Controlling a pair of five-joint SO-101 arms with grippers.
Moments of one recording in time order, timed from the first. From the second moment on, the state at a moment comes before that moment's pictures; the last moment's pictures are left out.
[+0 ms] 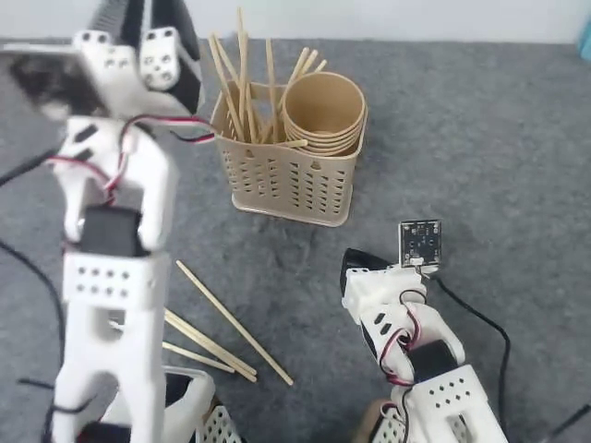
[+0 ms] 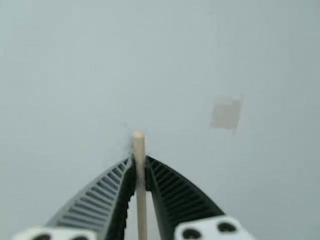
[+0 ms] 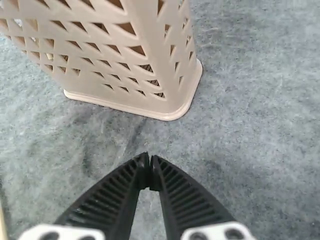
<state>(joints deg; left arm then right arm) 1.0 -33.7 16.5 16.7 10.2 -24.7 -81.0 95.8 29.3 -18.9</state>
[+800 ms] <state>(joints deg) 1.3 -25.8 15.3 36.4 10.0 -24.7 -81.0 95.8 29.3 -18.9</state>
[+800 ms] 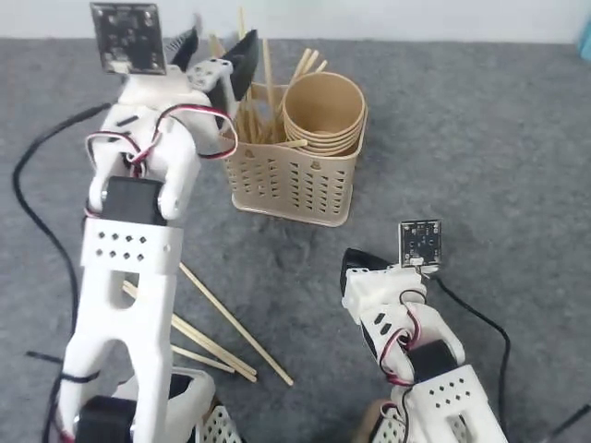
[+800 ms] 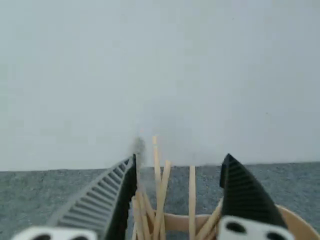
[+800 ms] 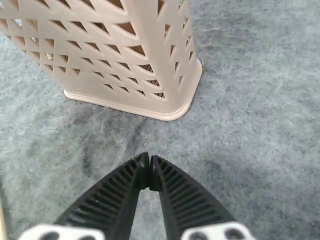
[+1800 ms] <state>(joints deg) -53.1 -25.9 48.0 67.6 12.4 -24.7 -81.0 95.8 29.3 -18.9</state>
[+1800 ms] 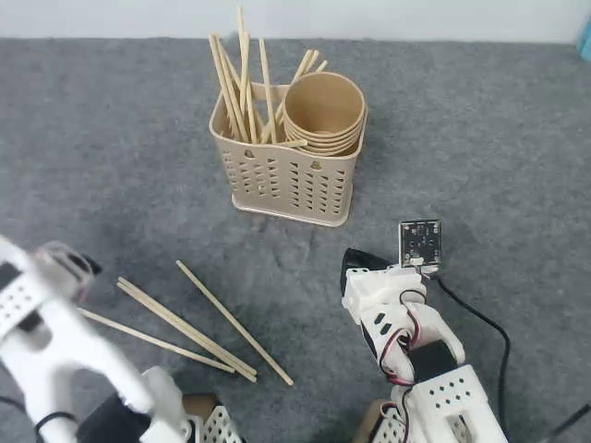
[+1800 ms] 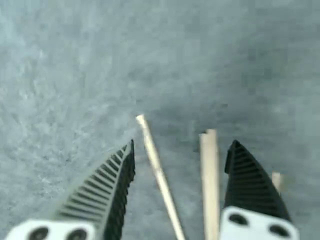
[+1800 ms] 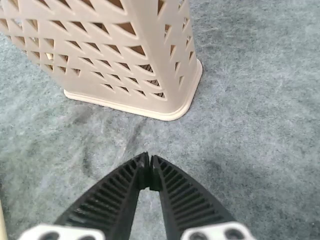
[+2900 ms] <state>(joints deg) -52.5 -25.9 69.3 45.7 10.1 -24.7 -81.0 95.8 29.3 -18.9</state>
